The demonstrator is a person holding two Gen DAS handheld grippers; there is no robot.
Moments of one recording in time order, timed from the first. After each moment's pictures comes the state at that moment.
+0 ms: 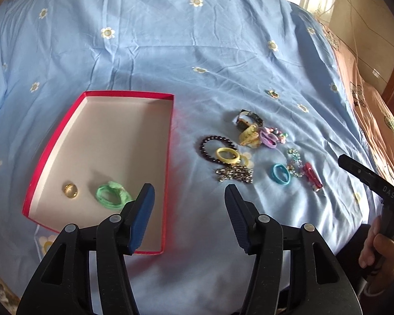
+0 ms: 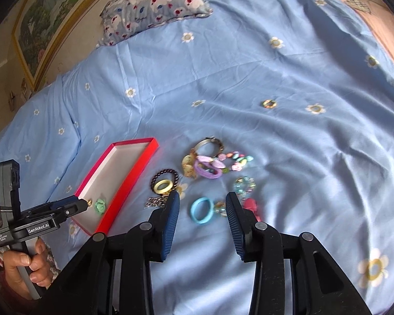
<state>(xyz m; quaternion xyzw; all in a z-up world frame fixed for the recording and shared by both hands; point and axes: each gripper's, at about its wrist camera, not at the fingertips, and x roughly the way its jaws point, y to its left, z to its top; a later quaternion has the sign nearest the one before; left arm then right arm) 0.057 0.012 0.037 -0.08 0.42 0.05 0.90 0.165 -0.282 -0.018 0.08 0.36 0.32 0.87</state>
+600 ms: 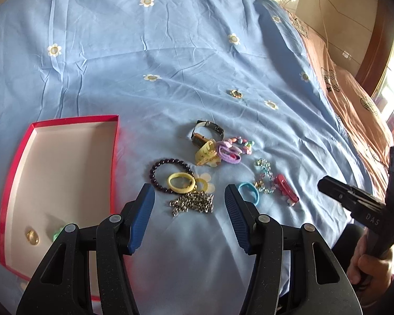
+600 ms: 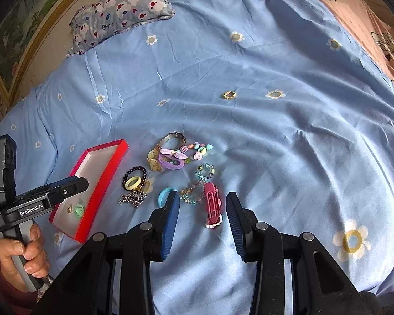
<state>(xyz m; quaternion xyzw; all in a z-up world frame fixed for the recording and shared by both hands) 0.116 -0.019 0.041 -0.06 0.42 -0.04 0.91 0.163 -0.305 -0.031 0.10 0.39 0.26 0.88</state>
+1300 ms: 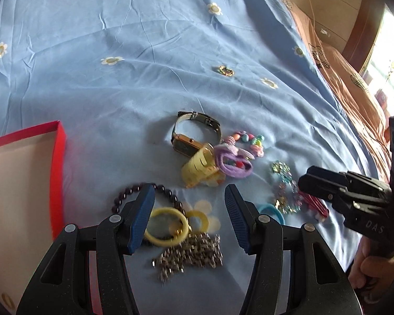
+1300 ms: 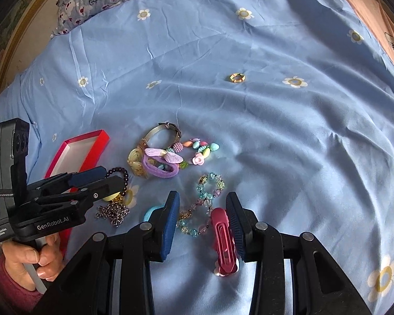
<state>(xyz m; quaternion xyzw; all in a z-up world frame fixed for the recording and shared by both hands) 0.205 -0.033 -0.026 -0.04 0.45 -0.12 0.88 0.221 -0.255 -0.064 0.06 0.43 0.23 0.87</state>
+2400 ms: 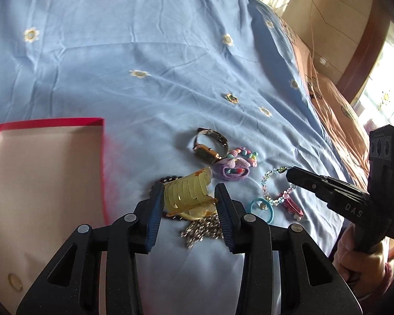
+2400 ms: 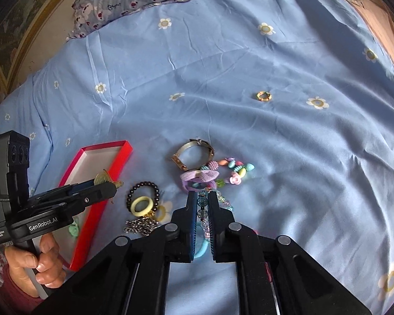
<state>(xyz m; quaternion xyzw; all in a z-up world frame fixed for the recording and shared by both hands) 0.157 0.028 0.011 -0.11 0.41 -0.12 0.90 0.207 -0.224 -0.034 0.07 0.39 0.27 0.88</state>
